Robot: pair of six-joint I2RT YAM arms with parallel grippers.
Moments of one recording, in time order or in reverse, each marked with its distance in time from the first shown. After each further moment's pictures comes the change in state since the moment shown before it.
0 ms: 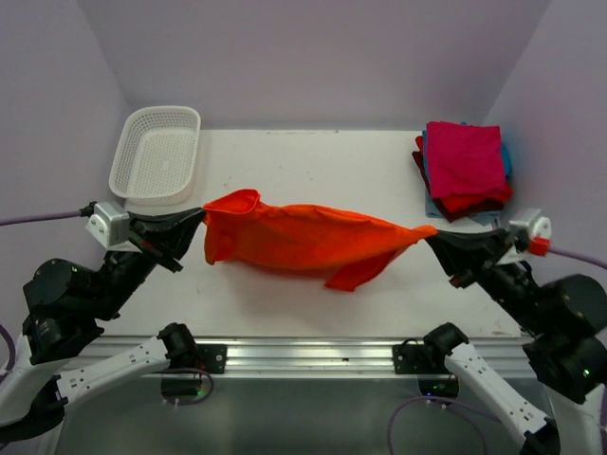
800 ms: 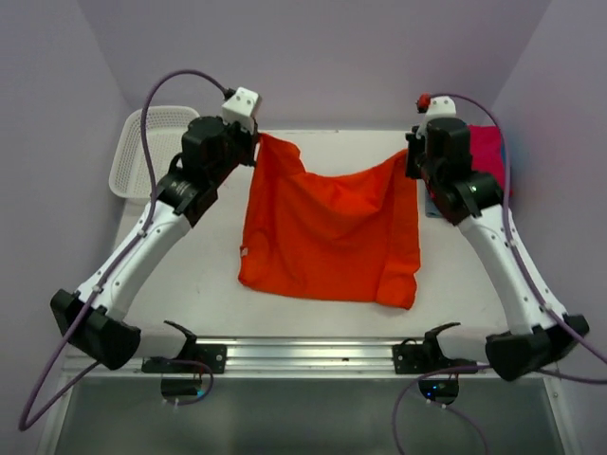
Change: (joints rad) left arm 0.497 0.814 0.240 0.198 0.283 0.136; right arm -0.159 0.741 0.277 -0.085 0.496 -0.065
